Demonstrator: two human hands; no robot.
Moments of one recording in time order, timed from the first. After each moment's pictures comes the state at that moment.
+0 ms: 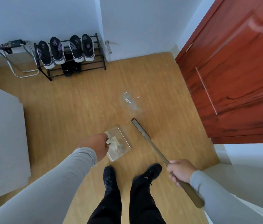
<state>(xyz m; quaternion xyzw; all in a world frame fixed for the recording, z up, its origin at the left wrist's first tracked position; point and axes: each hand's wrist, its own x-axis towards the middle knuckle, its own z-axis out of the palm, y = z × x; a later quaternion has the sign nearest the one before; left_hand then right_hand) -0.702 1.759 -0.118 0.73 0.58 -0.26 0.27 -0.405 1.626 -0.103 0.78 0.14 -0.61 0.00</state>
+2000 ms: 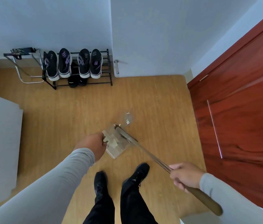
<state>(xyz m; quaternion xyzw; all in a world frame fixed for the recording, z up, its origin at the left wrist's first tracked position) -0.618 1.955 -0.116 0.62 0.69 -0.19 0.33 -0.287 1.877 -0.081 0.72 0.27 -0.63 0.13</state>
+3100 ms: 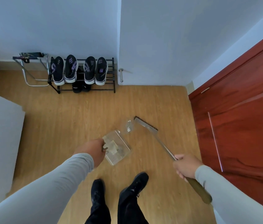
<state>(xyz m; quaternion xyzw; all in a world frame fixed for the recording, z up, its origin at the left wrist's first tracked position) -0.633 1.957 -0.105 0.62 0.69 -0.18 0.33 -0.298 1.930 -0.077 0.77 0.32 -0.53 0.12</state>
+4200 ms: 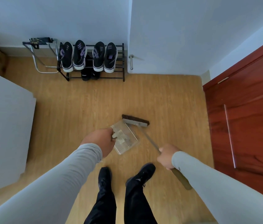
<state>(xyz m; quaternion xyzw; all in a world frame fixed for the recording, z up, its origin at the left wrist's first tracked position) -0.627 1.955 -0.117 0.62 0.69 -0.18 0.33 -0.366 1.946 -0.144 0.64 0.48 -0.48 0.35</state>
